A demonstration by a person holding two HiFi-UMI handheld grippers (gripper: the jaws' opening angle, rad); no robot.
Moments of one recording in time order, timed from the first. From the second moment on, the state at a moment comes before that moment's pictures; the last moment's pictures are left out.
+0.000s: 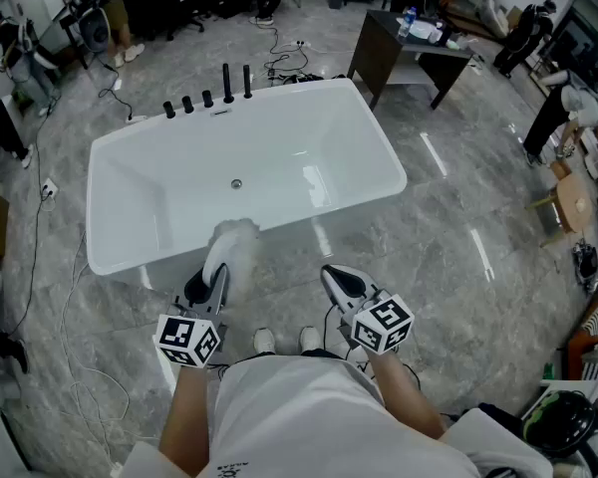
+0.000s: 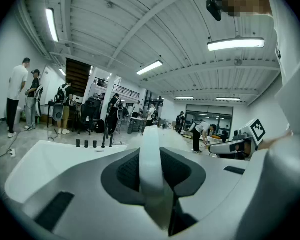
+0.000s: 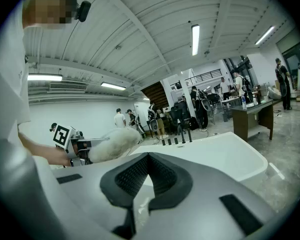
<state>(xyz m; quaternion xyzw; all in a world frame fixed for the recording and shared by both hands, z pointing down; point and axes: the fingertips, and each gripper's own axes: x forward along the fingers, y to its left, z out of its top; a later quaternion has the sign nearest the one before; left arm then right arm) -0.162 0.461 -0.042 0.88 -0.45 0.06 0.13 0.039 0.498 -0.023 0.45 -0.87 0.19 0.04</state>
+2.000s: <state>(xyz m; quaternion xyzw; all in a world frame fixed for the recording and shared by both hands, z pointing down) -0.128 0.398 0.001 0.93 -0.34 0.10 0.14 0.081 0.480 0.005 0.56 -0.79 0.23 0.01</state>
